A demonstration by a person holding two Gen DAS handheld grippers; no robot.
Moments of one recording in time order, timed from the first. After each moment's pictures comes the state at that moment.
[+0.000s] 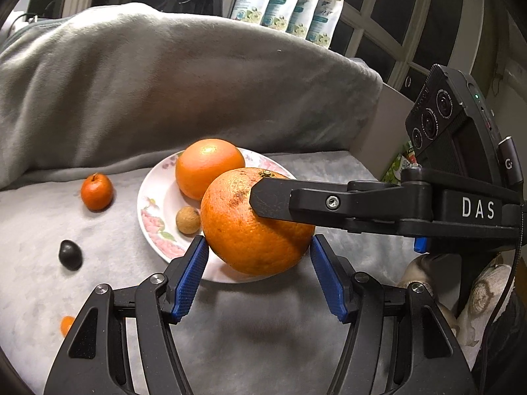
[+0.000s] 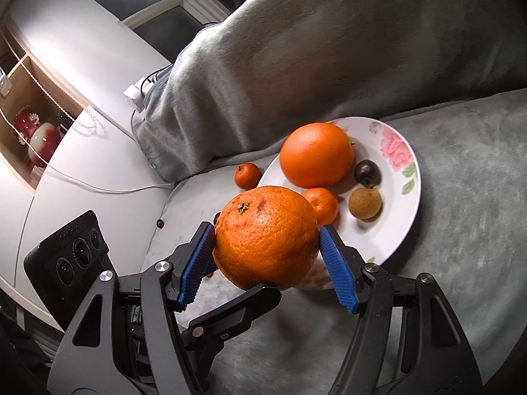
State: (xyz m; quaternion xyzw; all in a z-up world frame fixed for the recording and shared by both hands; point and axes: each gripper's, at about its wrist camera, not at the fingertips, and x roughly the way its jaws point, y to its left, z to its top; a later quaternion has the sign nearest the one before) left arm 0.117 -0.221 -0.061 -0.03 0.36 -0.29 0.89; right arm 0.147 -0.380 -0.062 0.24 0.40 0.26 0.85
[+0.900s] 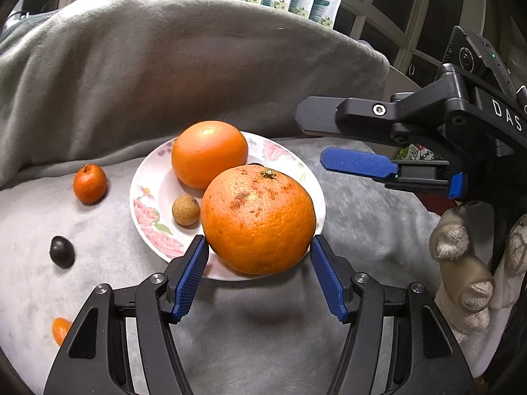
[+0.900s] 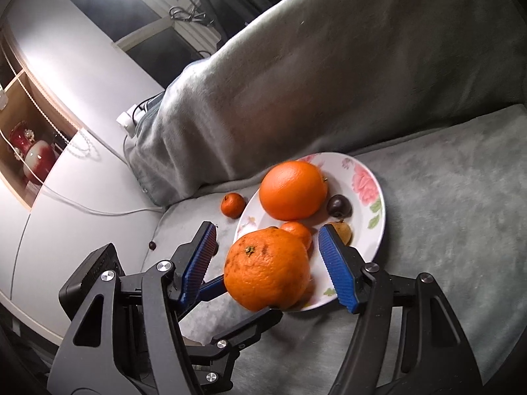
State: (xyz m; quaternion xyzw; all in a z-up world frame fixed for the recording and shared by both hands) left arm 0.122 -0.230 -0.076 -0.01 0.38 -0.28 0.88; right arm 0.148 -0.406 -0.046 0.25 0.36 0.22 0.87
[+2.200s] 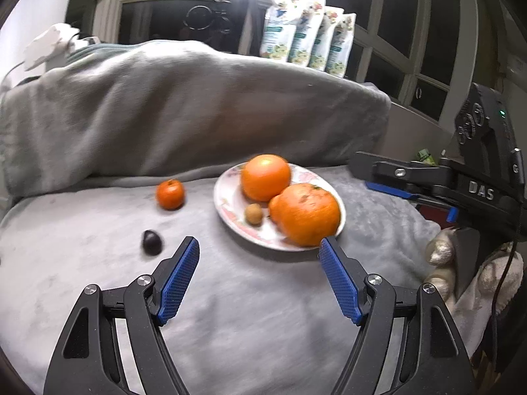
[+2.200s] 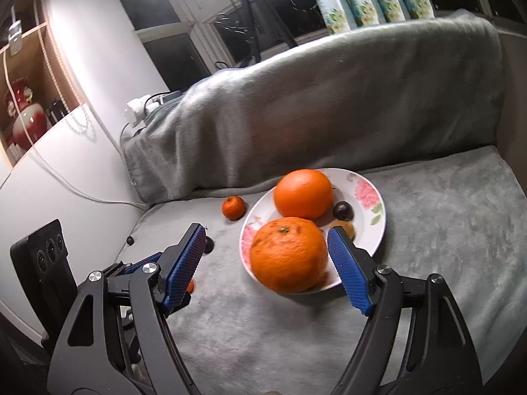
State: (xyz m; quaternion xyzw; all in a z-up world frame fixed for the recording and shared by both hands) left arm 0.079 -0.143 -0.043 -0.02 0.31 -0.24 0.92; right arm 0.091 -0.351 -0.025 0.16 0.29 0.18 0.93
